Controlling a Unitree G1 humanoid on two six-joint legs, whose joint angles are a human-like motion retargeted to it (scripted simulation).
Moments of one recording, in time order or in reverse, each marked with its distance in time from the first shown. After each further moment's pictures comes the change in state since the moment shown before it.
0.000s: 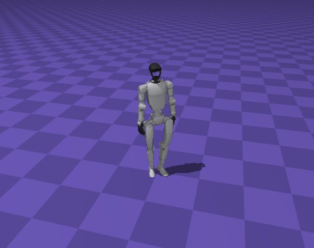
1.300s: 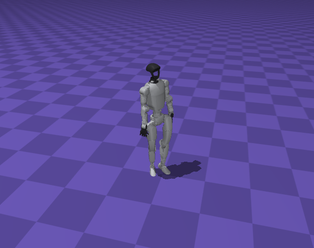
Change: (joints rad) left arm -0.066 0.013 -0.026 0.001 -0.002 0.009 0.007; right arm 0.073 0.021 0.059 -0.008 -0.030 -0.021 0.024; waist 0.086 -0.071 0.014; left_leg 0.026 -0.077 -0.272 0.001 0.080 -0.045; right_leg 0.126 -0.065 -0.326 -0.012 -0.065 0.006
